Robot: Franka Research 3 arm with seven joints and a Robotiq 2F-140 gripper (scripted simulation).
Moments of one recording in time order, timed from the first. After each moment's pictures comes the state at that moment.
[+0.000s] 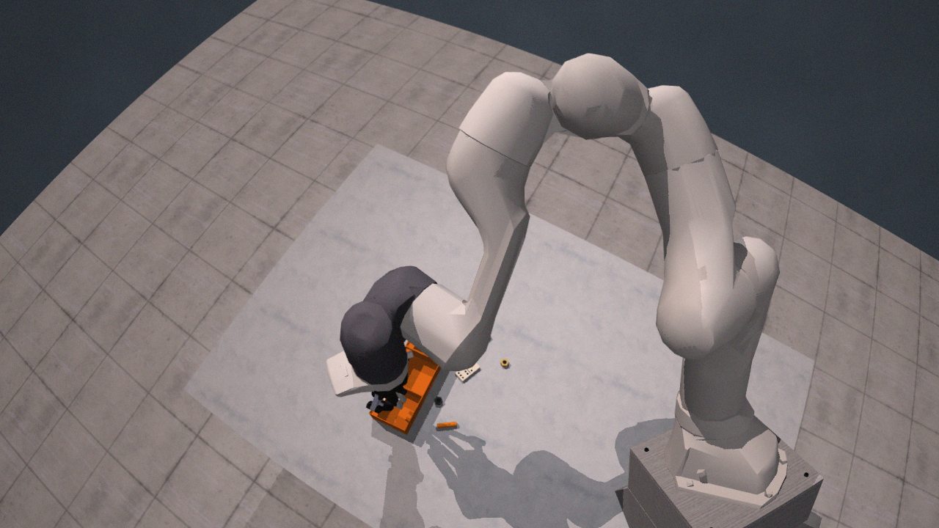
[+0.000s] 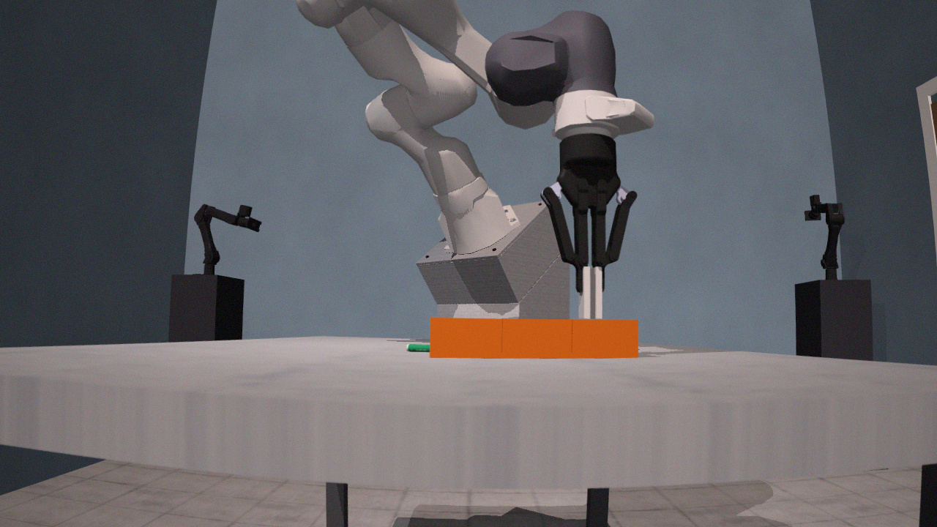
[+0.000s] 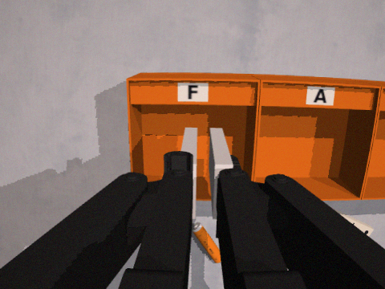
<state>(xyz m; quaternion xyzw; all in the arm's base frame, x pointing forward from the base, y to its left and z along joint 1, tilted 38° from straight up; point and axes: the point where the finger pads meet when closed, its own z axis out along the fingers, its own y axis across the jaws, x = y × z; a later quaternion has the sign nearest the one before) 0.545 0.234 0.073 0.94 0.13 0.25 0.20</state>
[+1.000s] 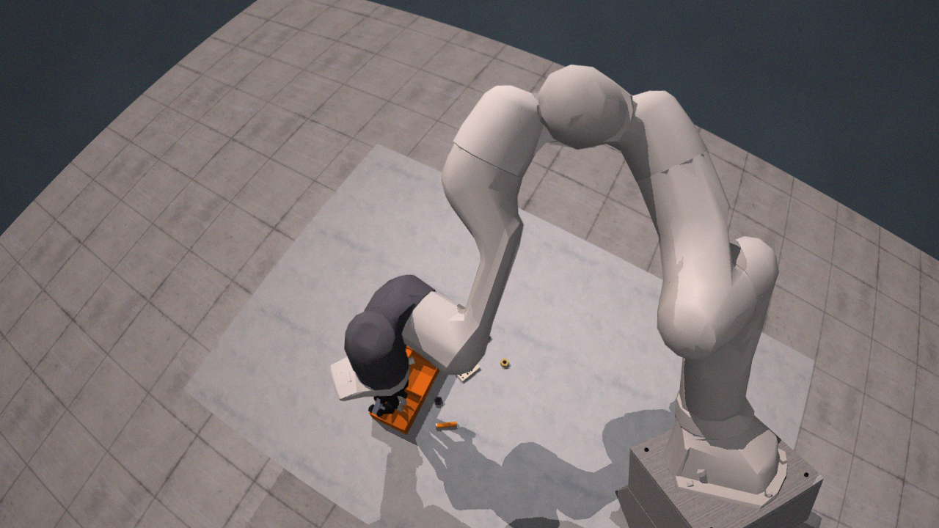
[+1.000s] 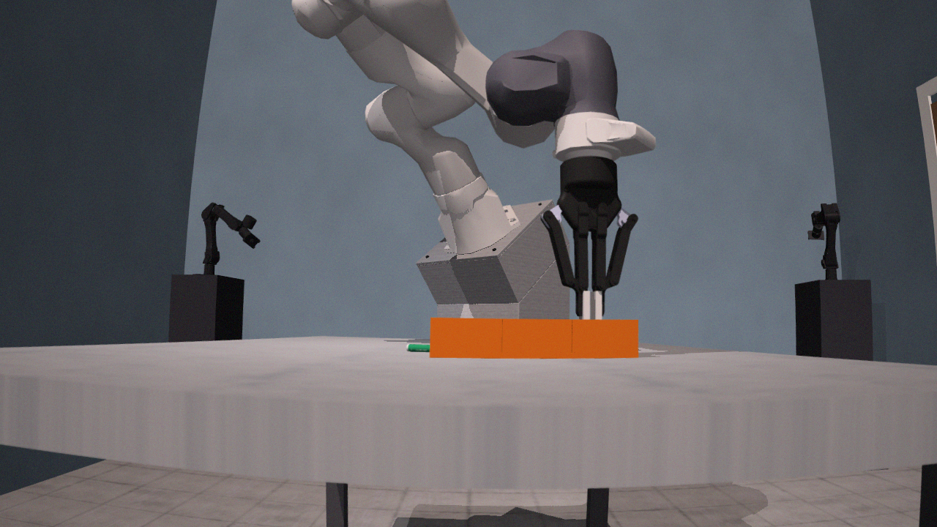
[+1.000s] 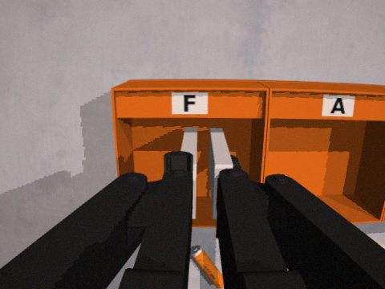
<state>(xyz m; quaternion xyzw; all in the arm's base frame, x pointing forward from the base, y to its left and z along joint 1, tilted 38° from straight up) 0.563 0.225 0.050 0.94 0.13 0.25 0.20</state>
